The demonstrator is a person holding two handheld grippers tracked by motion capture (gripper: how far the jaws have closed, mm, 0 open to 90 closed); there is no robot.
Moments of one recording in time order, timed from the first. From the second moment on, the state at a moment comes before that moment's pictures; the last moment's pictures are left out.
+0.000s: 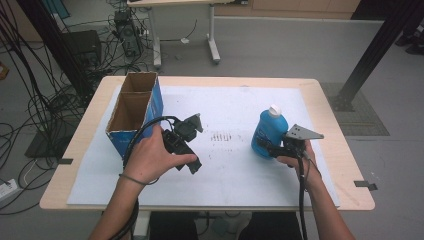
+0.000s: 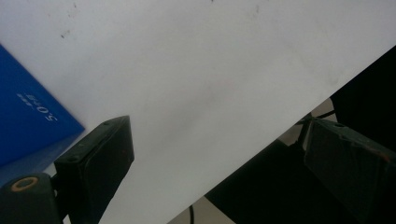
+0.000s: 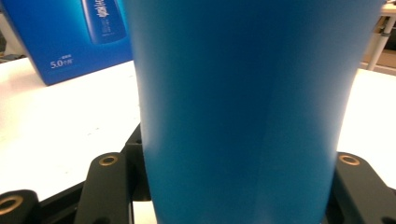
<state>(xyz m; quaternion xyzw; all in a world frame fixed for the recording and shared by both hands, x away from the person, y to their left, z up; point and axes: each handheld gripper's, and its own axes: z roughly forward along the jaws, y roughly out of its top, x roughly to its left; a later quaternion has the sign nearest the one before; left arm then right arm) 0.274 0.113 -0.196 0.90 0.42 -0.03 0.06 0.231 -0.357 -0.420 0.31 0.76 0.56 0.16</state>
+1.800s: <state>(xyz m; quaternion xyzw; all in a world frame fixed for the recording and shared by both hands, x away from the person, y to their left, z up) 0.269 0.104 -0.149 0.97 0.23 -0.01 0.11 0.289 -0.334 -0.386 0.10 0.79 0.60 -0.03</state>
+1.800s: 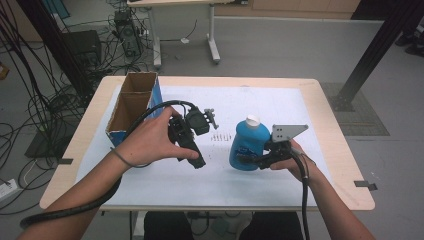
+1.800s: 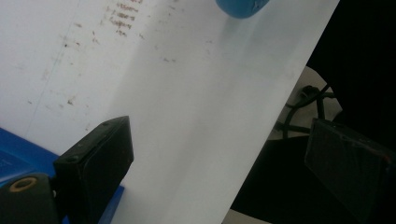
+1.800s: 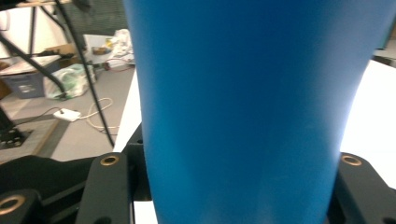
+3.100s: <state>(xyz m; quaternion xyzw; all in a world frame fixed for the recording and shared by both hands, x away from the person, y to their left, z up) 0.270 0.076 -0.127 0.98 0.17 -0.01 0.09 0.316 -0.286 -0.380 0.00 0.81 0.58 -0.10</state>
